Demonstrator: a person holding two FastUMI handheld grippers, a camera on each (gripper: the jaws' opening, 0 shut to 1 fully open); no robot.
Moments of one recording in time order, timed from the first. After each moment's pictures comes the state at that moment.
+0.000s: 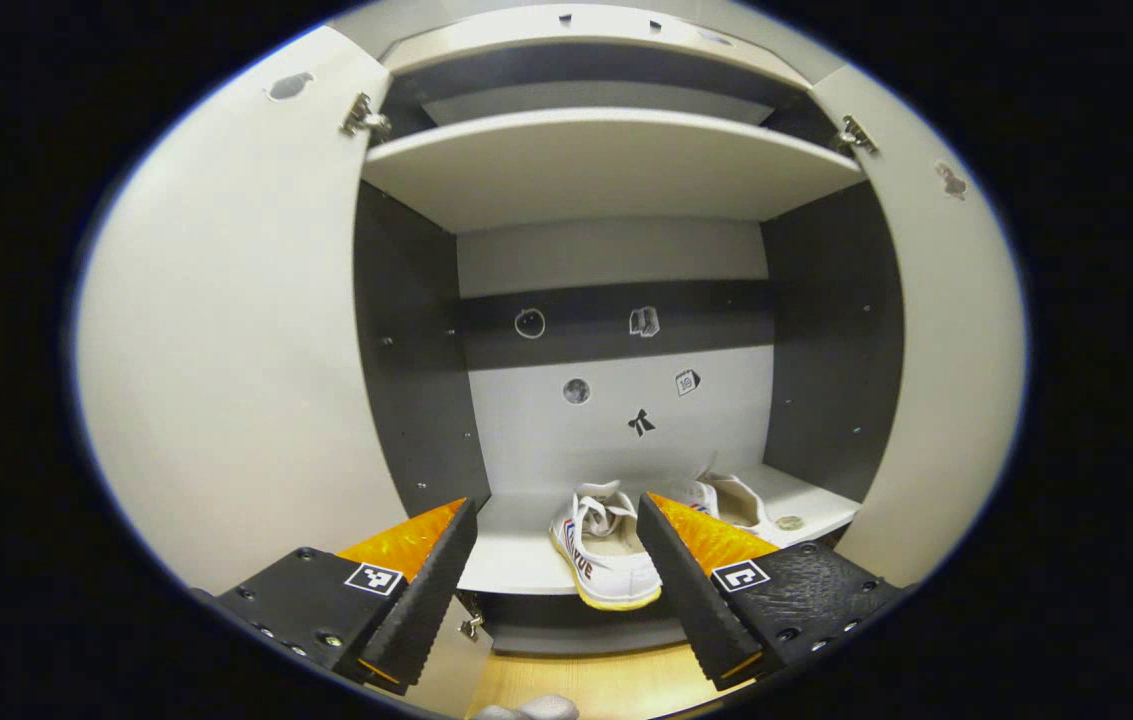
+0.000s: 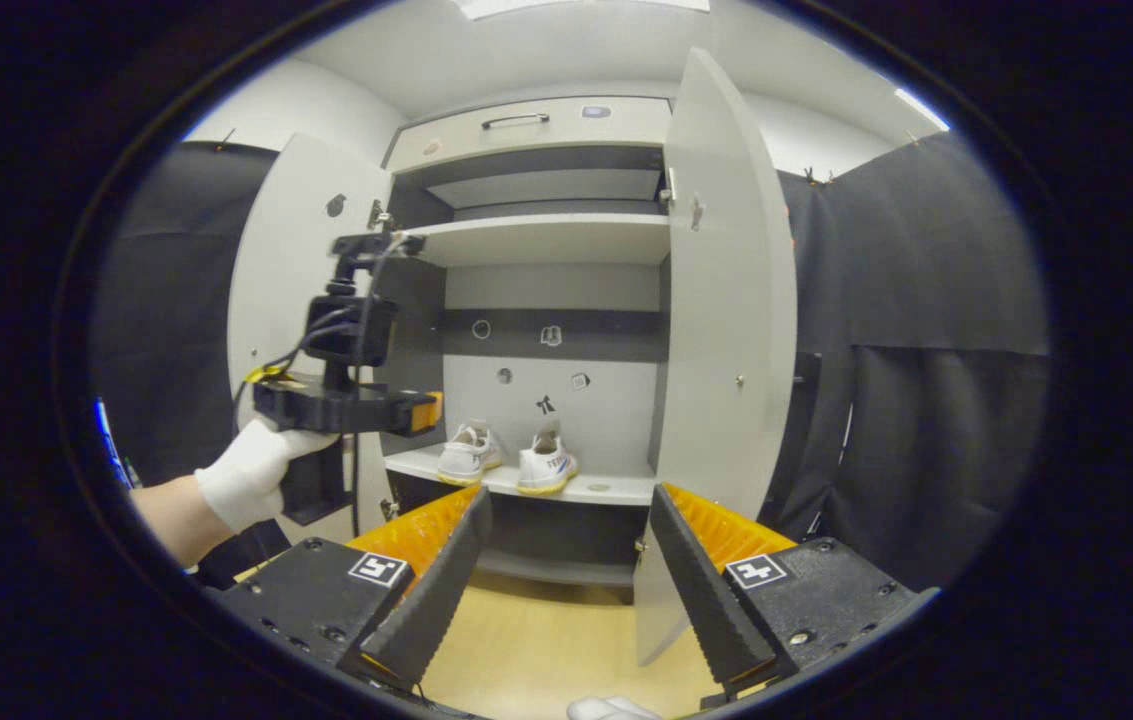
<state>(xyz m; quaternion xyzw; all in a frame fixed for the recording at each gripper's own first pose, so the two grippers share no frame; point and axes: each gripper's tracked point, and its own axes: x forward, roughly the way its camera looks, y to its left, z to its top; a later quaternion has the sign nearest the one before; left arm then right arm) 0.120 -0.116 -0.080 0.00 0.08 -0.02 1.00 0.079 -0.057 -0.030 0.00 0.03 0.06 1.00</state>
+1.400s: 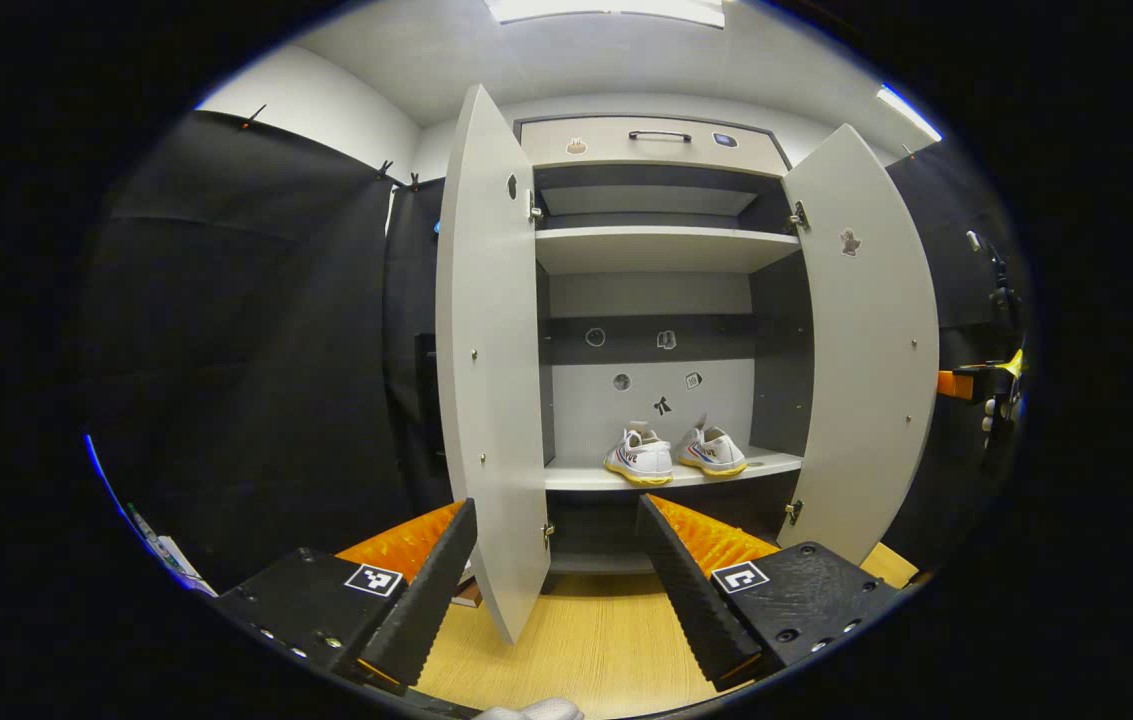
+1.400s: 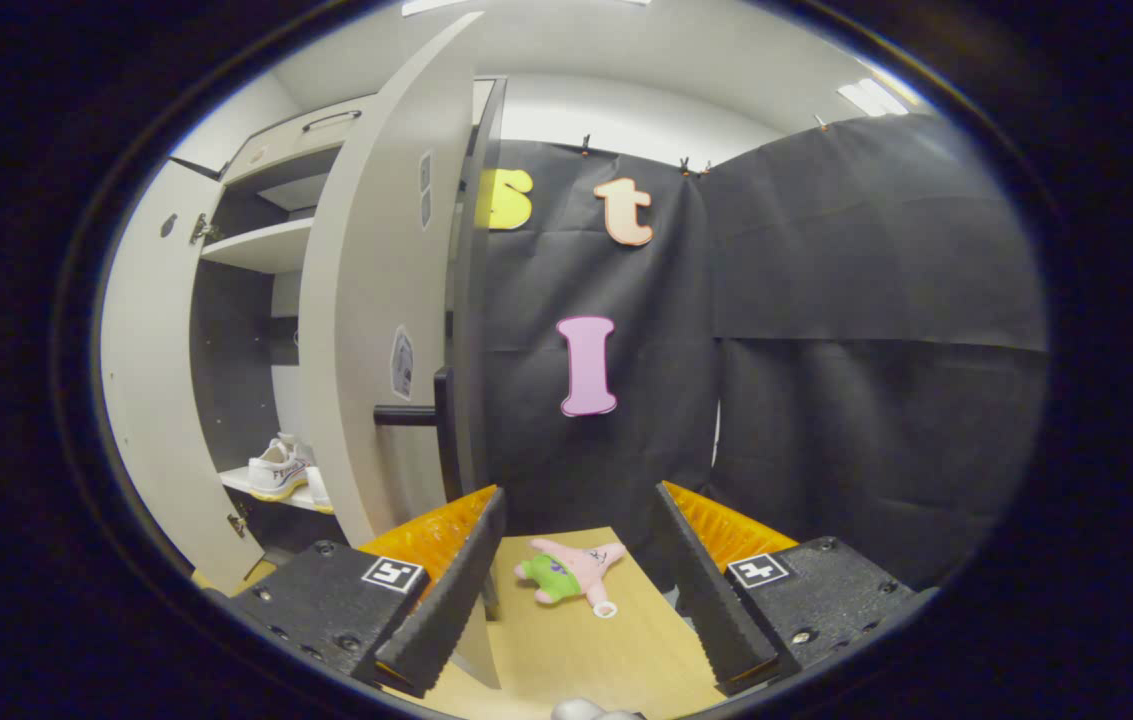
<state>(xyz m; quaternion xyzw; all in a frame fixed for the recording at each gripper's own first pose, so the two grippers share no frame) -0.116 -0.046 -0.108 -0.03 0.06 0.03 1.00 0.135 -0.234 -0.021 0.02 0.04 -0.11 0.99</state>
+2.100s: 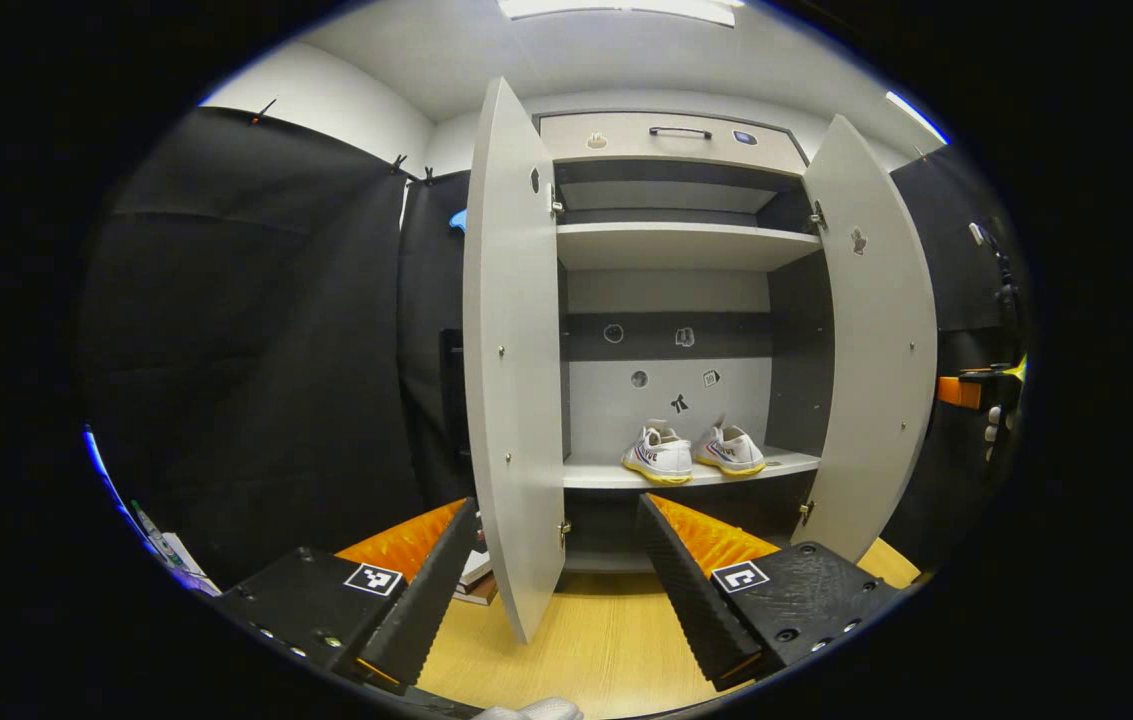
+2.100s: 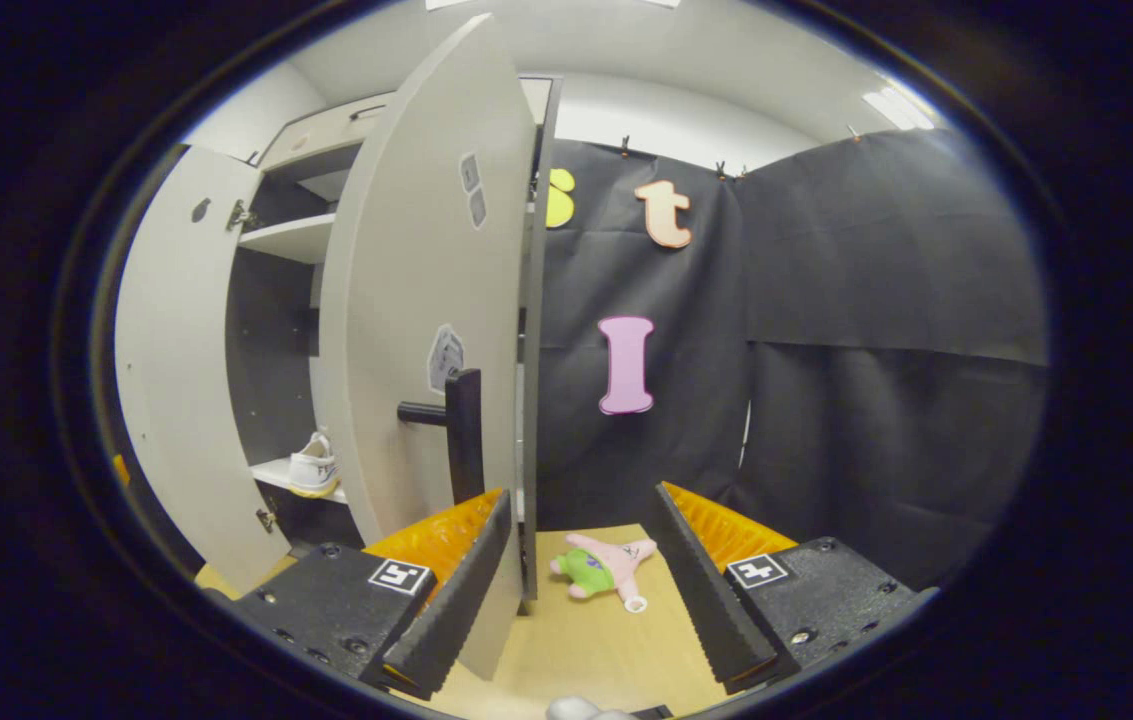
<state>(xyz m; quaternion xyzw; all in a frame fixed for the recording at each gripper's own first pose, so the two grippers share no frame) -0.114 -0.021 -0.103 -0.02 0.06 0.05 1.00 0.135 -0.165 -0.018 0.00 0.05 -0.07 1.00</state>
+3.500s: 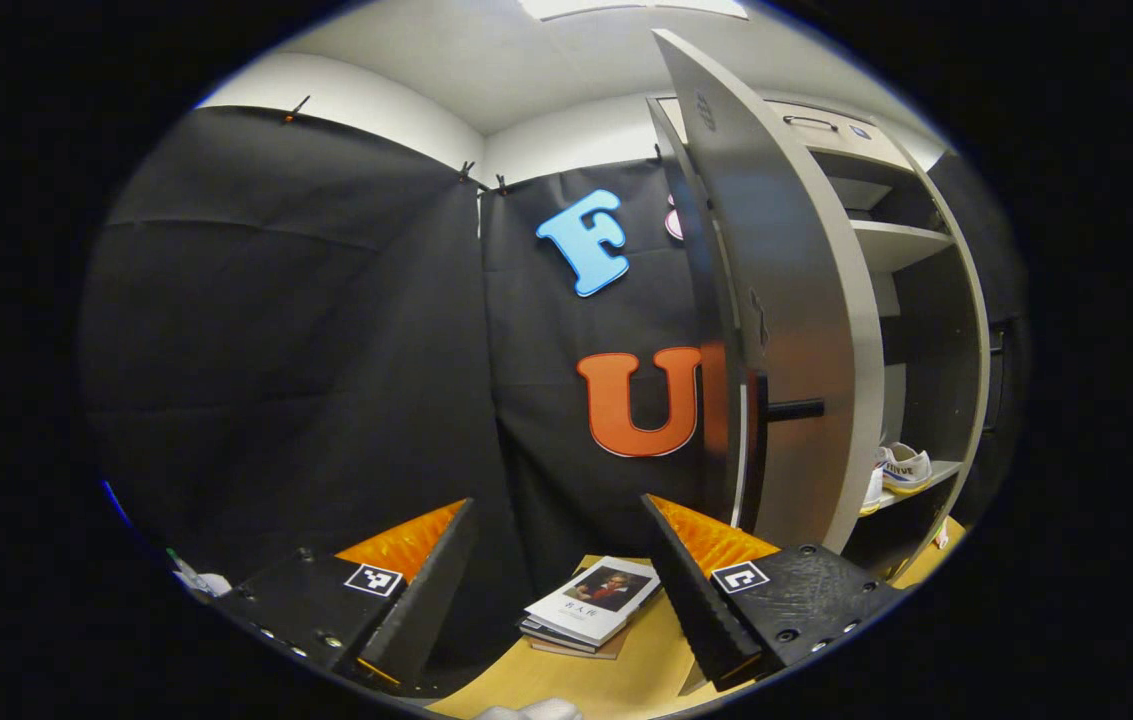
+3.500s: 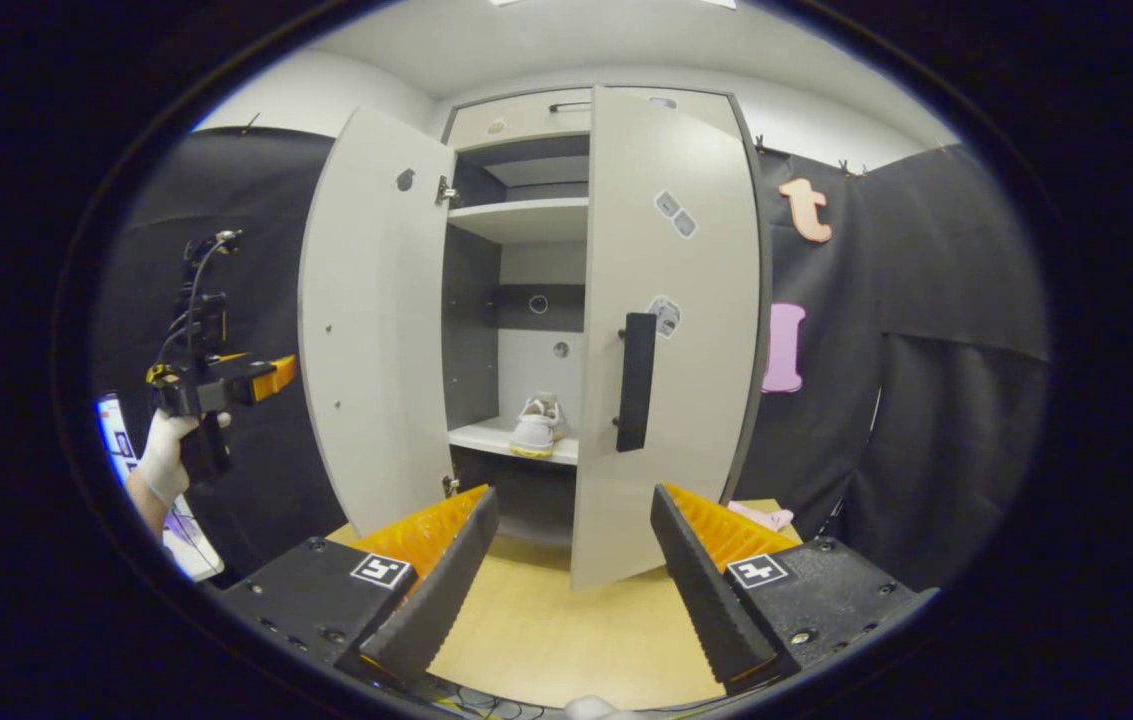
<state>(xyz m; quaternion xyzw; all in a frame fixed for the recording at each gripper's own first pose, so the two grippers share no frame) -0.006 0.175 -0.093 0.01 0.03 0.14 0.99 0.033 0.035 -0.052 -0.01 0.08 0.10 0.99</state>
